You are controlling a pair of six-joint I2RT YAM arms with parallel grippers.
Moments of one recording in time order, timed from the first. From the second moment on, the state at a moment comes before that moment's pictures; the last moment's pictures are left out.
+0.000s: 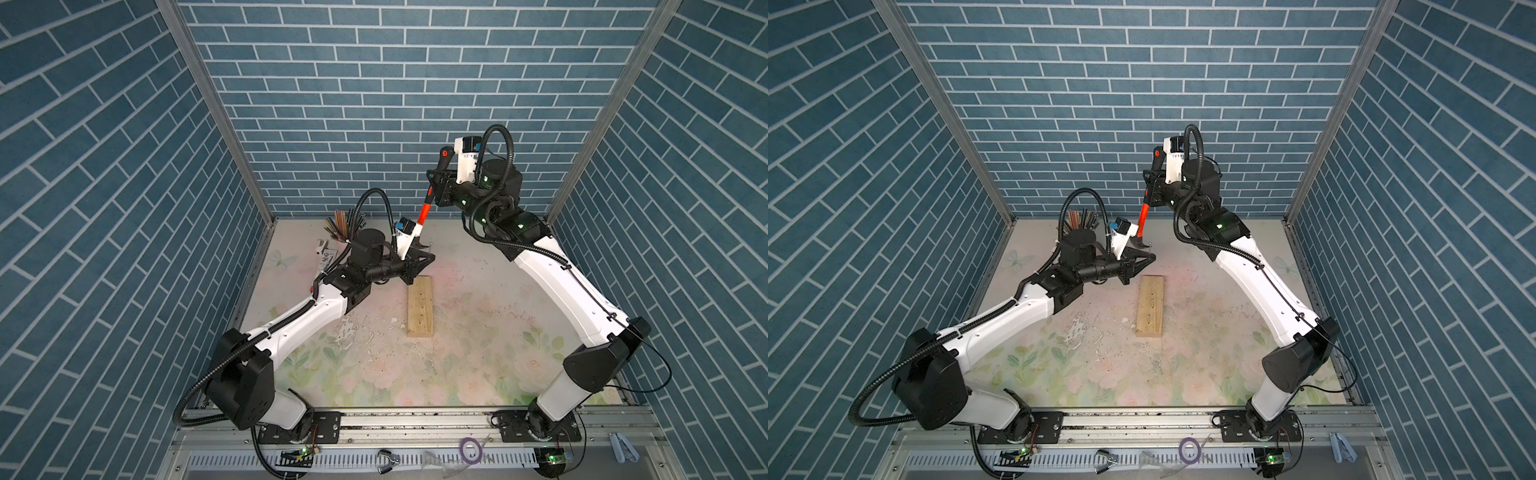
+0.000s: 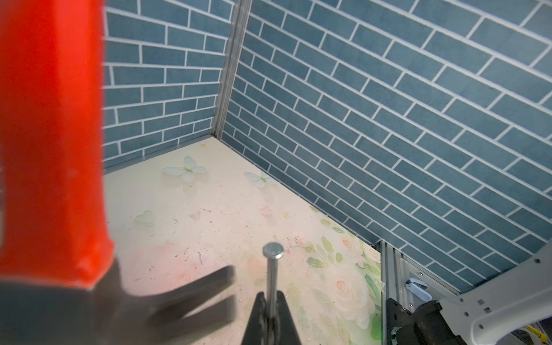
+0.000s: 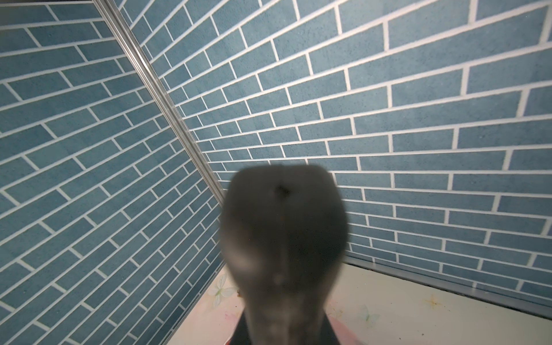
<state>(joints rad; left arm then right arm) -0.63 1.45 1.14 0.11 0.54 -0.25 0.64 1.65 1.89 -0.29 -0.03 0.34</state>
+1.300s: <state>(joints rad) -0.67 1.38 1.12 -0.27 0.23 -0.39 0.64 1.49 1.56 -0.10 0.15 0.17</state>
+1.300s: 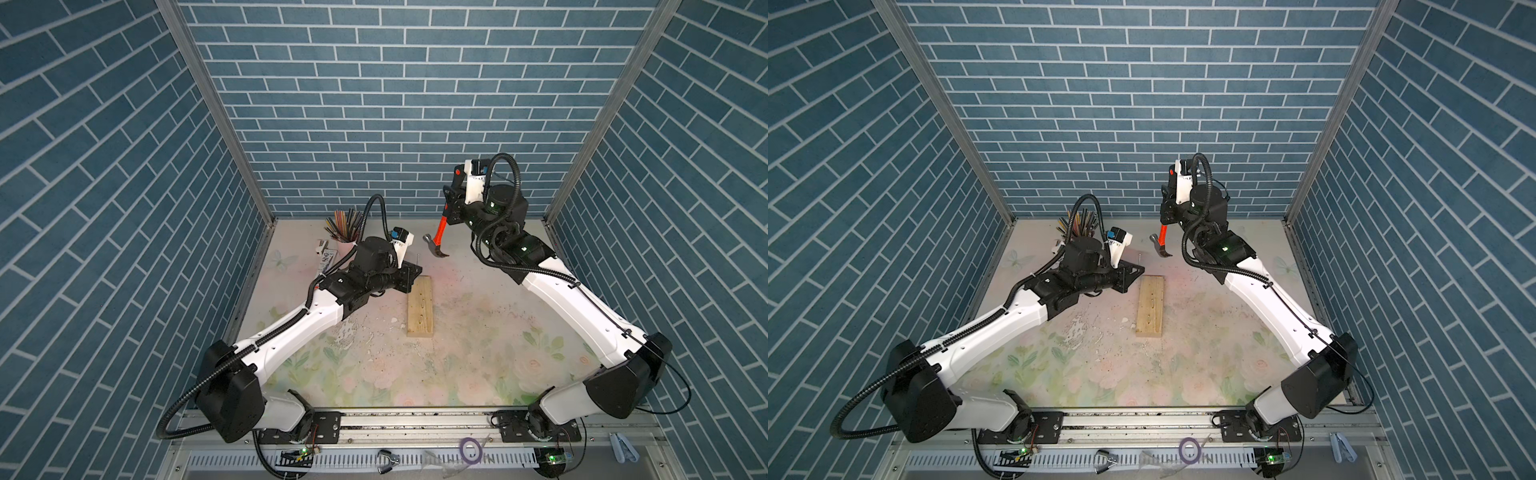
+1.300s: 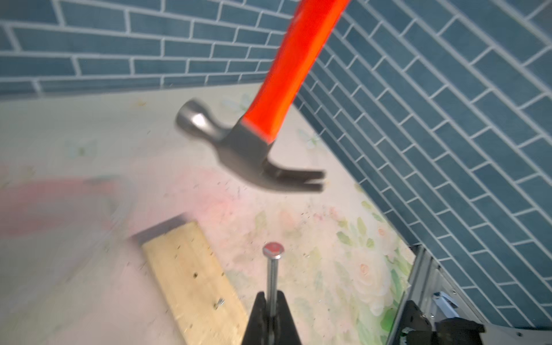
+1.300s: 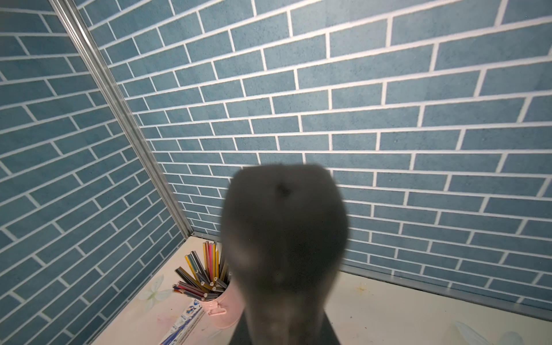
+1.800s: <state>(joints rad) -0.68 1.22 0.80 -0.56 0.01 -0.57 0.63 1.49 1.51 -0.02 0.15 0.15</state>
